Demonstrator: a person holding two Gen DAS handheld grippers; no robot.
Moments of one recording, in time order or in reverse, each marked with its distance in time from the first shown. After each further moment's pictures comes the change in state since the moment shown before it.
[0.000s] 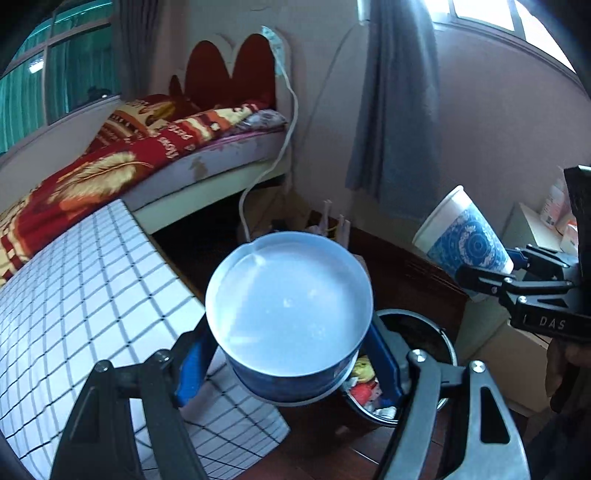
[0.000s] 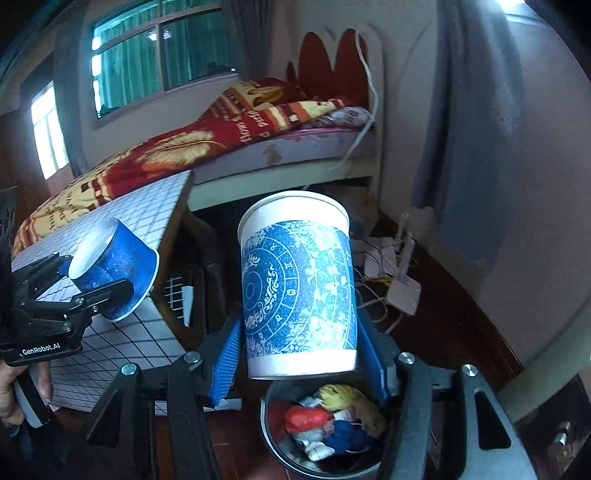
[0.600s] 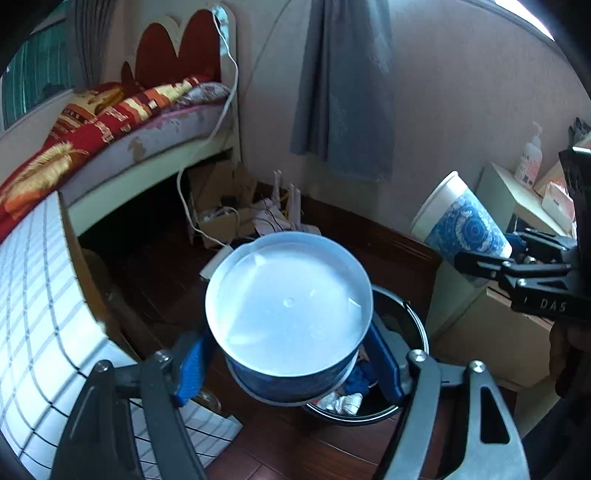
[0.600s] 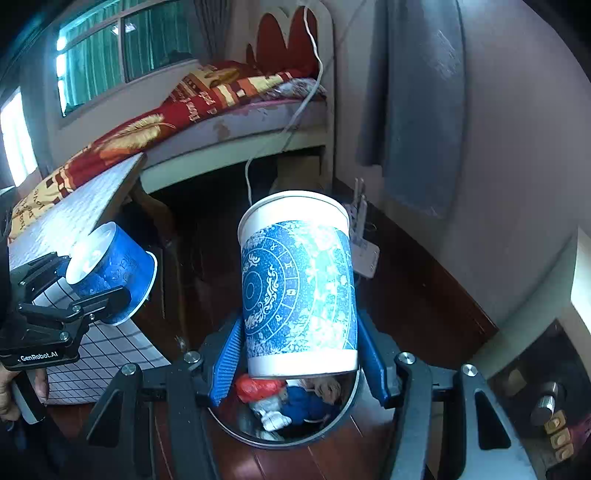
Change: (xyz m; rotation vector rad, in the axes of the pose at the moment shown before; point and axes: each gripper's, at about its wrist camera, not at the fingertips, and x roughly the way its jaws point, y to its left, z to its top) left arm 0.048 -0.065 -0.018 0.065 0.095 -0.125; right arm 0.001 -0.074 -0.049 0.064 0.090 -0.103
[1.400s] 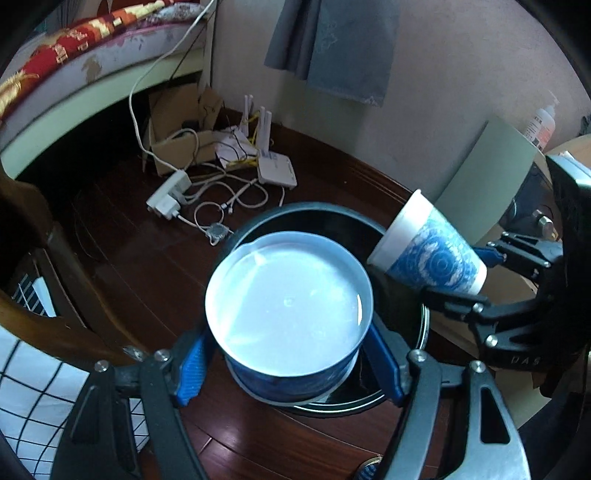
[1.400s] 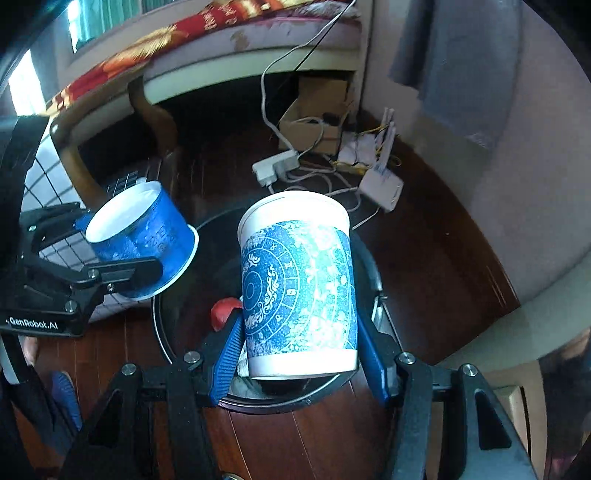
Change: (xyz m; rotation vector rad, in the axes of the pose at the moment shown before) left arm 0.090 -0.021 -0.039 -0.066 0.237 -0.155; right arm 0.099 -0.002 -0.059 -0.158 0.273 0.071
